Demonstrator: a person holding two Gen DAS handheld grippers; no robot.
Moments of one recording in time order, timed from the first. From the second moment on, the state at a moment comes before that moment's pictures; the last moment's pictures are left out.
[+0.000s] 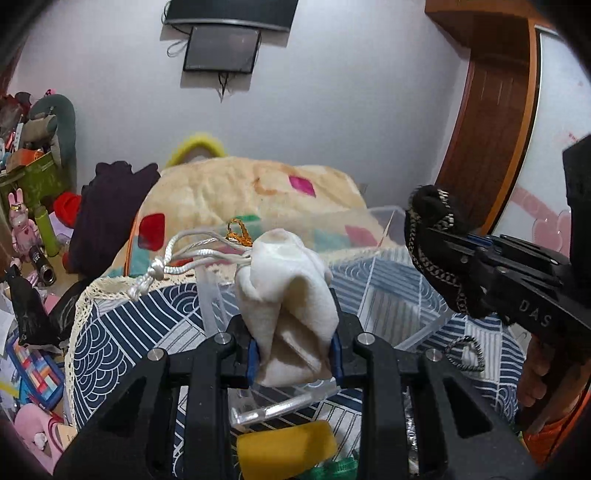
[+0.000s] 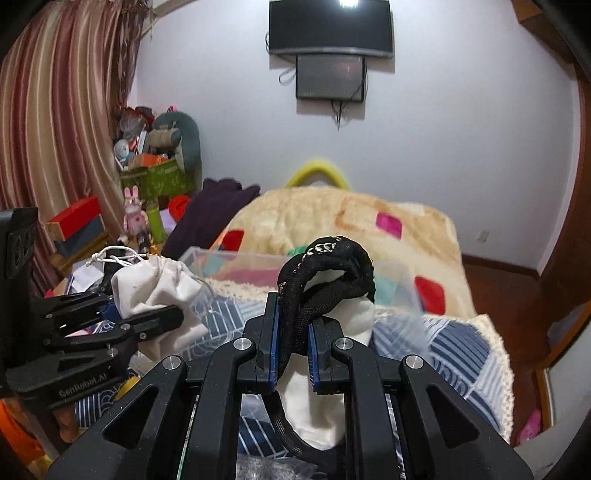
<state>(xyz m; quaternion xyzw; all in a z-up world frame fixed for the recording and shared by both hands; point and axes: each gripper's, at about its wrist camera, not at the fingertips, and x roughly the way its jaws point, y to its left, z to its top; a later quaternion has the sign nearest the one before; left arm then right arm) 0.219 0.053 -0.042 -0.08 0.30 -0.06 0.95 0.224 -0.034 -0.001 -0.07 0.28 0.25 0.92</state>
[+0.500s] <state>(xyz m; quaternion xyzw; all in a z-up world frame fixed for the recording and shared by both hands) 0.217 0.051 -0.046 -0.07 0.32 -0.04 0.94 0.233 -0.033 -0.019 -0.07 0.35 0.25 0.90</state>
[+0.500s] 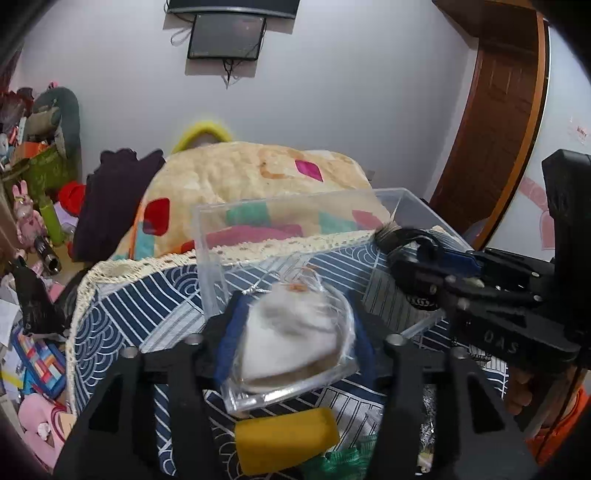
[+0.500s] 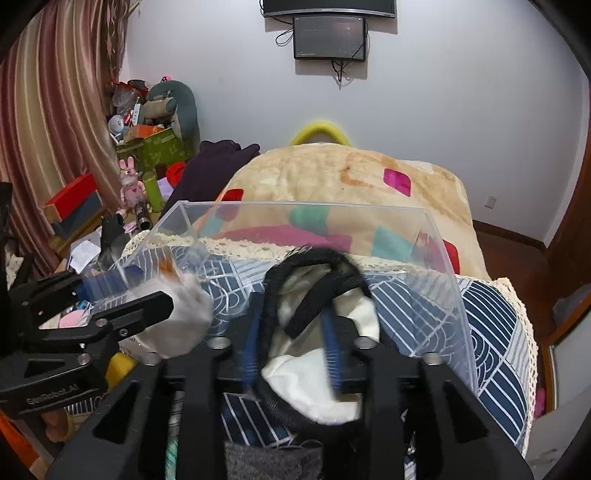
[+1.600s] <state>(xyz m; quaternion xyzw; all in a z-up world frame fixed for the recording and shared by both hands) 0.061 0.069 -0.056 -0.04 0.27 0.01 0.96 0.123 -0.085 -0.013 -0.05 0.27 0.25 0.93</state>
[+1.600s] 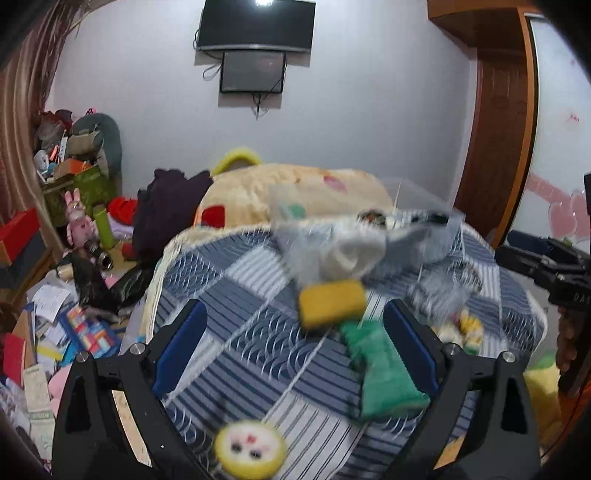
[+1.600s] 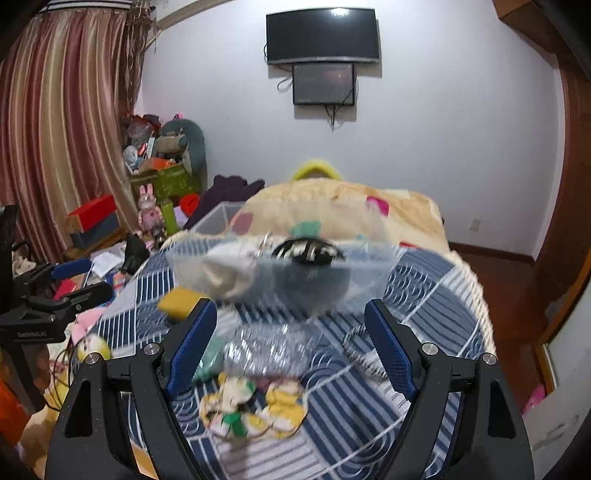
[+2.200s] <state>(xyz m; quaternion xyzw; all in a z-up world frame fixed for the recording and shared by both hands) 0.032 0.092 -0.129 -0.09 0.37 0.02 0.93 0.132 -0.068 -0.056 -0.05 0.33 0.25 0.91</state>
